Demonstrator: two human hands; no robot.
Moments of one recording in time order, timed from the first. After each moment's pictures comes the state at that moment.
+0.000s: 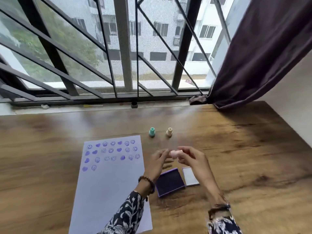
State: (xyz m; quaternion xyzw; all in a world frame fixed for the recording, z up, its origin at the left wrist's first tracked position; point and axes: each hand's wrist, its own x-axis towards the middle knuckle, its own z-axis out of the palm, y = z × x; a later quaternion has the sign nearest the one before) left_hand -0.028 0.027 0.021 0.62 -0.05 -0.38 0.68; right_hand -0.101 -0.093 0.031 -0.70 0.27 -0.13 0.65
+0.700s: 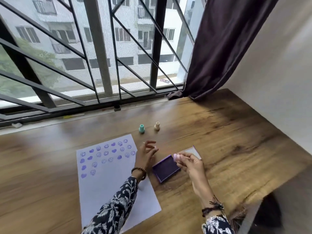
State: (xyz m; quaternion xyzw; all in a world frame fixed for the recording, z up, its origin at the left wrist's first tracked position) left_hand -0.005 0.056 -0.008 0.73 -0.21 -0.24 0.60; right_hand -0.153 -0.028 0.020 -0.52 0.39 -0.26 0.71
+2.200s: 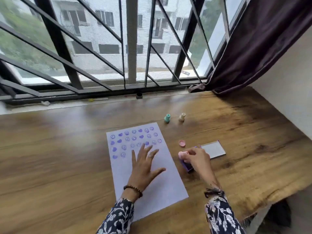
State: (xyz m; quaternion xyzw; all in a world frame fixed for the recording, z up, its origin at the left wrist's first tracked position) left_hand 0.000 0.187 -0.044 0.84 -0.40 -0.09 0.34; right_hand -0.101 0.028 0.031 -0.76 0.48 -0.06 0.44
